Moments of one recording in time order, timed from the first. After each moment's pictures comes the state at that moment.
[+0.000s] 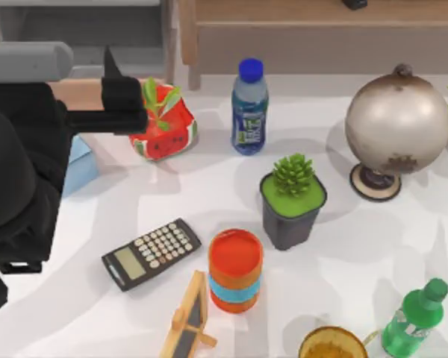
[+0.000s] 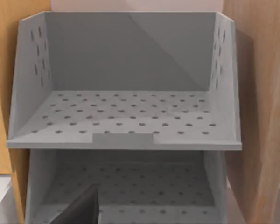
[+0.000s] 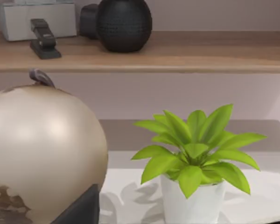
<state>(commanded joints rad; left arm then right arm) -0.66 1.04 0.51 0.53 -0.66 0.02 0.00 0.00 0.00 0.00 0.00 0.00</state>
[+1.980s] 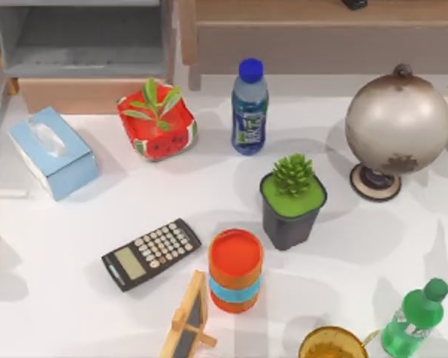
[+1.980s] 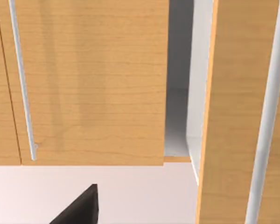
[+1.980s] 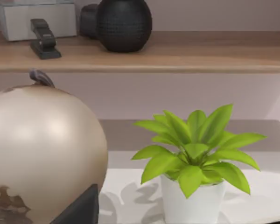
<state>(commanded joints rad) 0.72 1.99 0.43 1.54 0.76 1.59 0.00 0.00 0.00 0.00 0.00 0.00</state>
